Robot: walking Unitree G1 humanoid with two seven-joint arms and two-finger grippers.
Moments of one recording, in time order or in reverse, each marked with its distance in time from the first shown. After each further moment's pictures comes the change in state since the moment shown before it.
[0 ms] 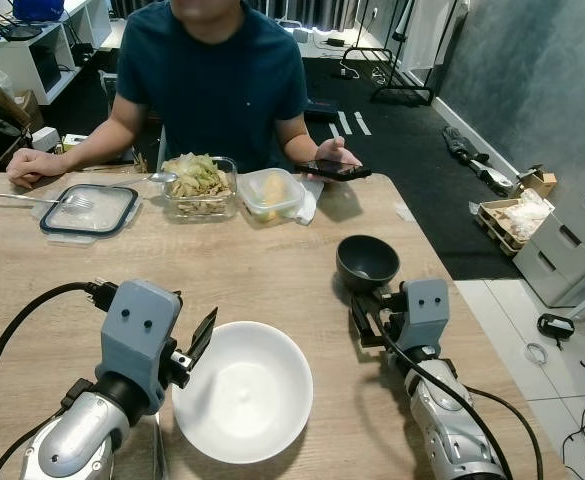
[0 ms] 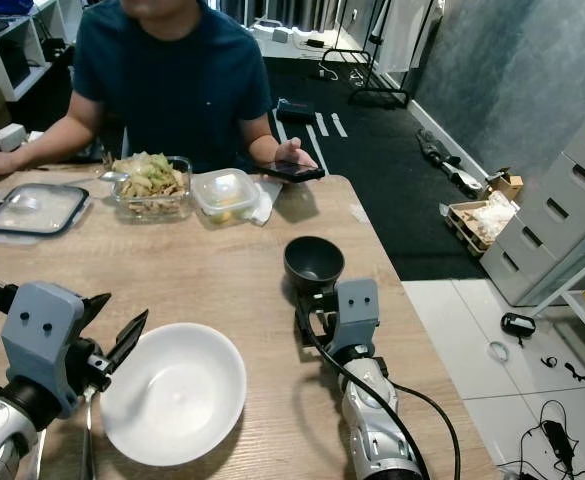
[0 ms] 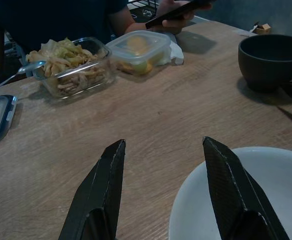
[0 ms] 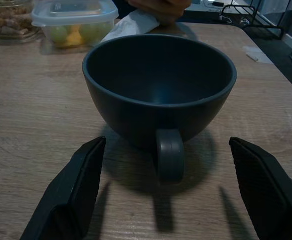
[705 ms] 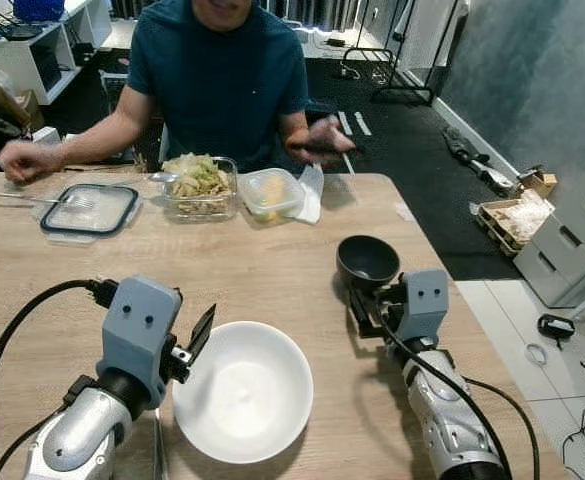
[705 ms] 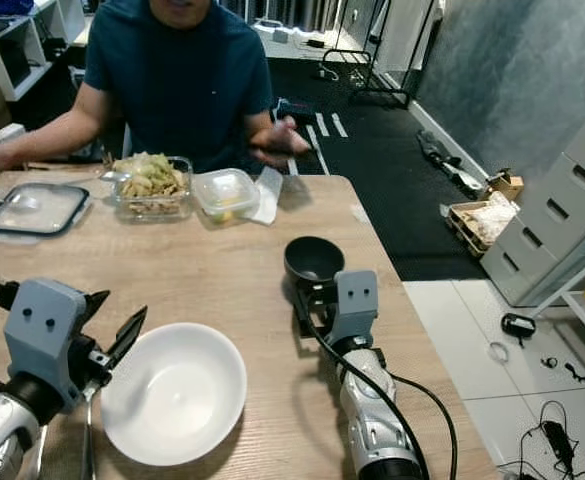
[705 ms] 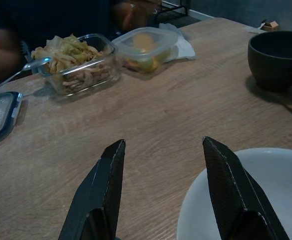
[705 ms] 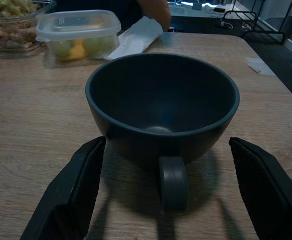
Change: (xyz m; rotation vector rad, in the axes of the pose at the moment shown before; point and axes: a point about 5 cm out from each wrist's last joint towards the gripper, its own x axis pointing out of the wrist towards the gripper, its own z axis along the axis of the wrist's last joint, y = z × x) left arm 0.004 0.002 -0.002 0.002 0.008 0.023; right arm 0.008 0.001 0.008 0.013 -0.025 0.007
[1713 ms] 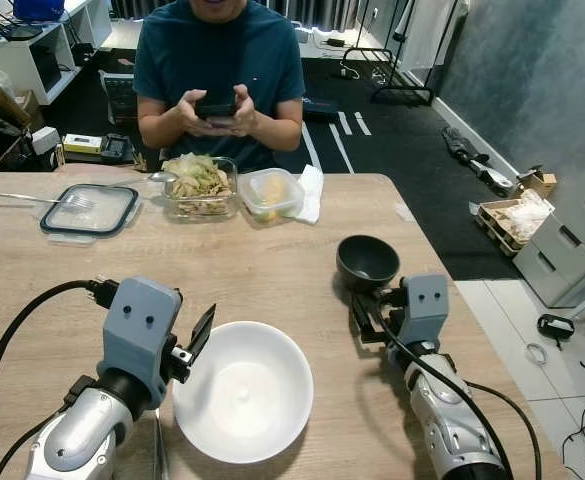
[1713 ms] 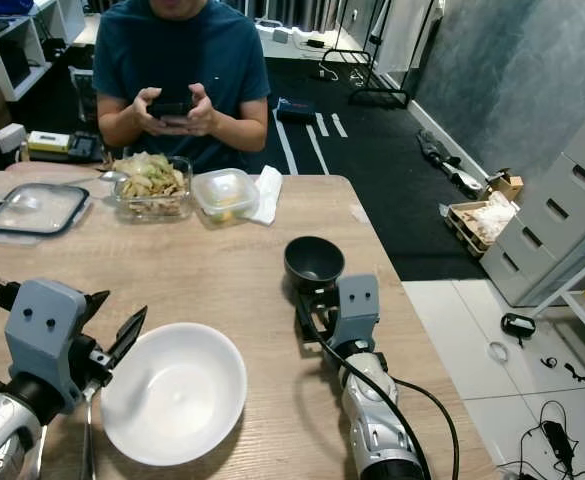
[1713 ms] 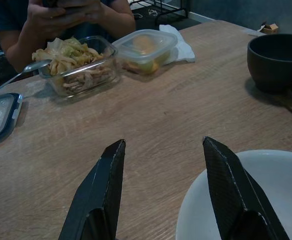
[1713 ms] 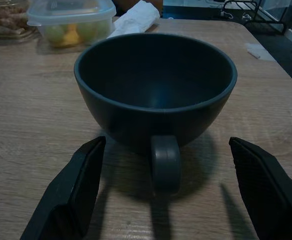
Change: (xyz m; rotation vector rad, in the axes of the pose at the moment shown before) left arm 0.000 0.000 0.000 -0.002 -0.006 0.001; right arm -0.002 -0.004 -0.008 0.001 0.037 -0.006
